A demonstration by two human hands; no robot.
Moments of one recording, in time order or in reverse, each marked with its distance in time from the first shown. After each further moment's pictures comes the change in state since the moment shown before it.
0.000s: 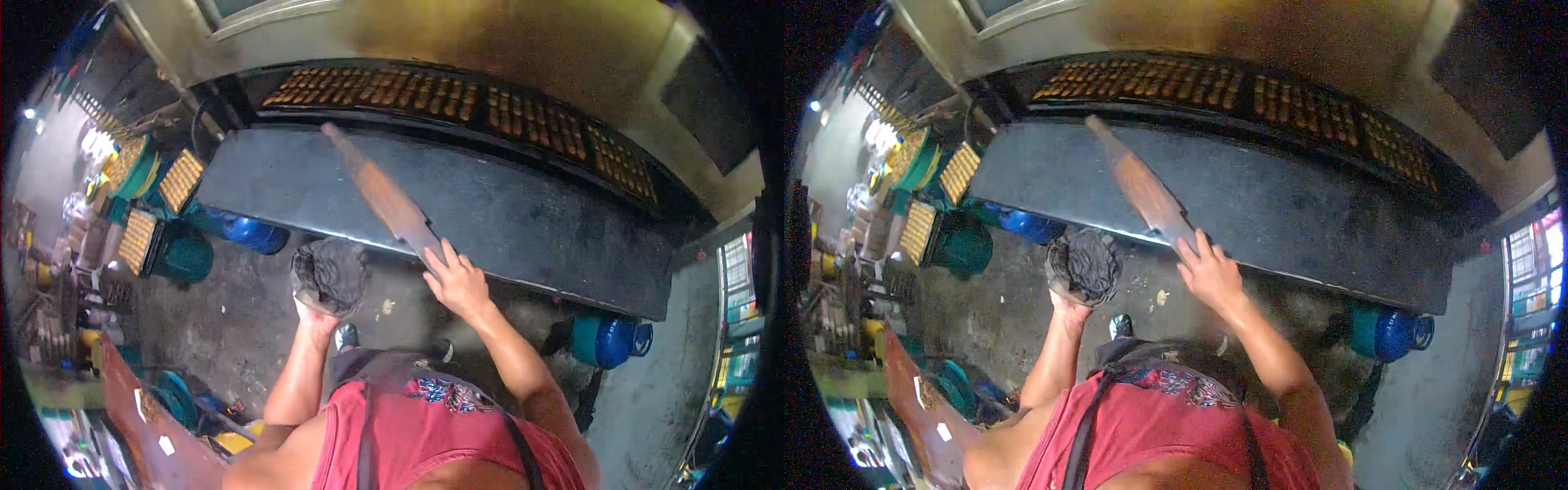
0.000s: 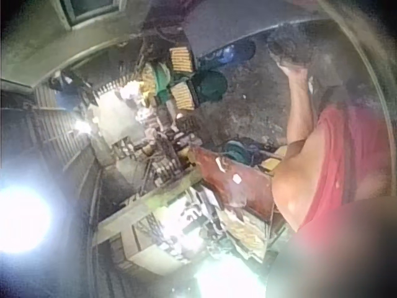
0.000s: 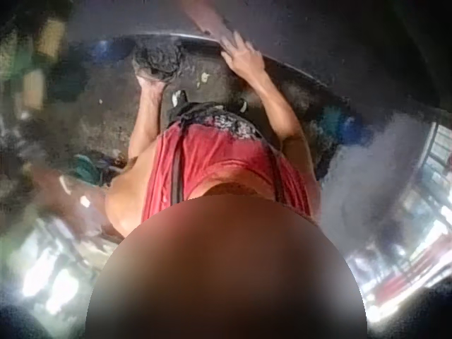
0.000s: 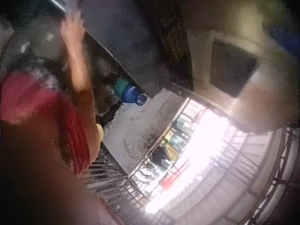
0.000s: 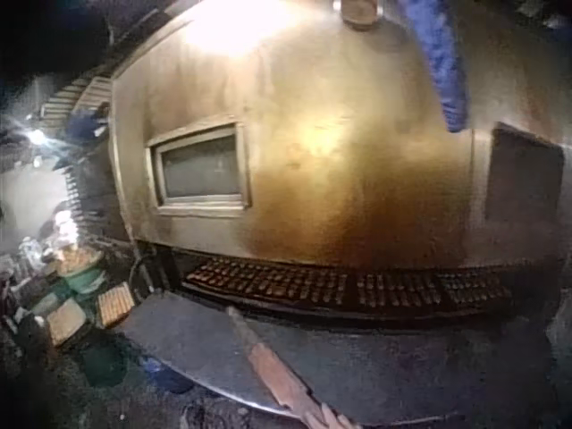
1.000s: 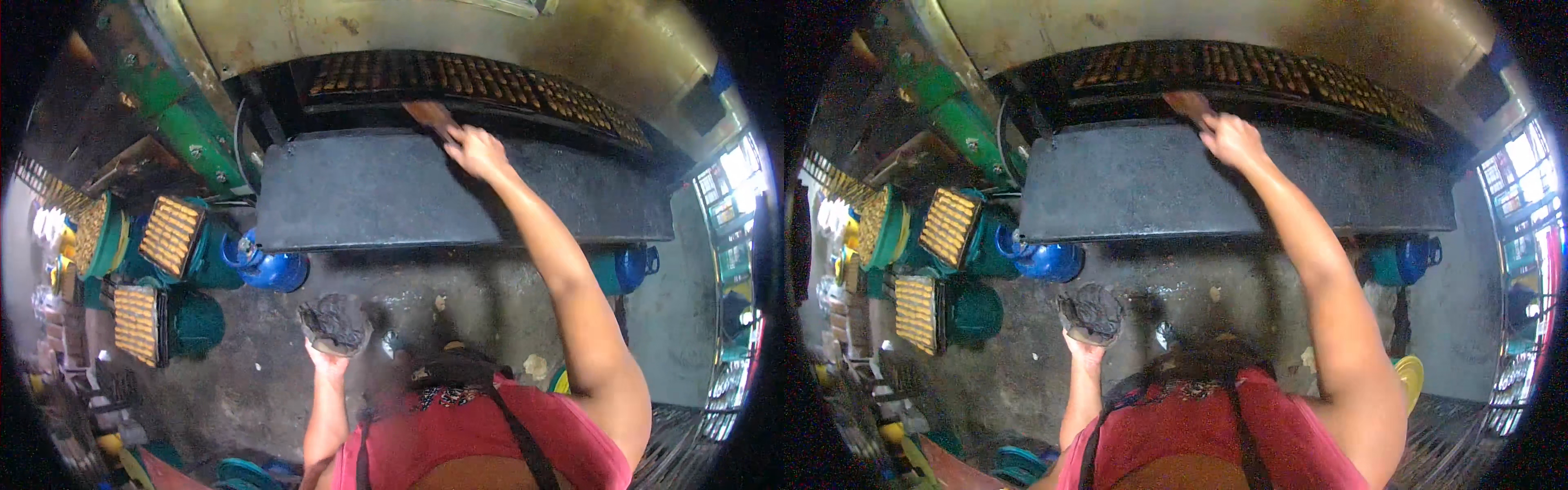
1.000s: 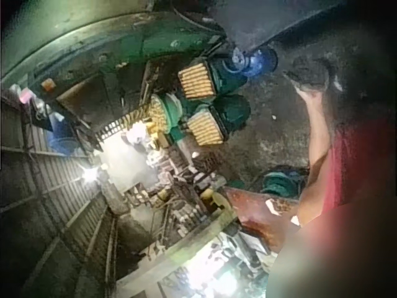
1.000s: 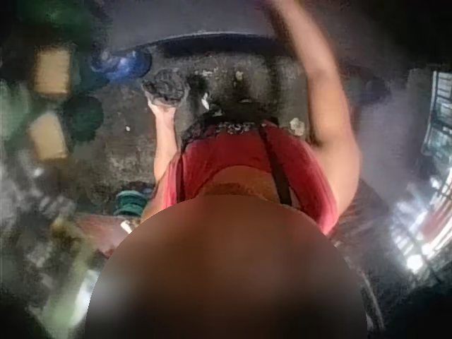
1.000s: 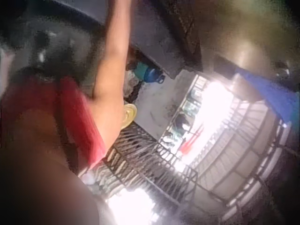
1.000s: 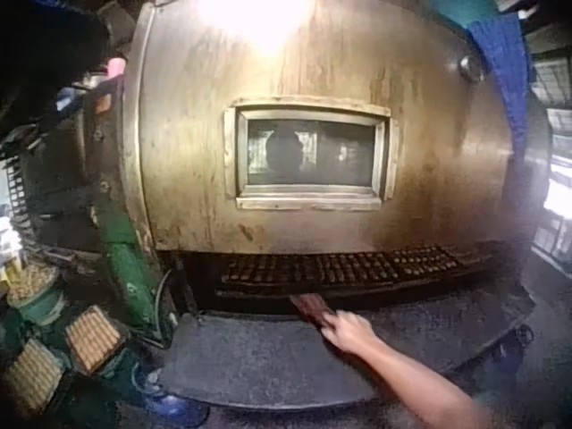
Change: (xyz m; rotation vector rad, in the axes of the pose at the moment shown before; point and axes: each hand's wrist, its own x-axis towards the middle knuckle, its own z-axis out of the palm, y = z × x) left_hand 0.023 0.355 -0.229 0.044 0.118 -0.066; right_hand 0.328 -0.146 0.076 -0.236 0.199 0.324
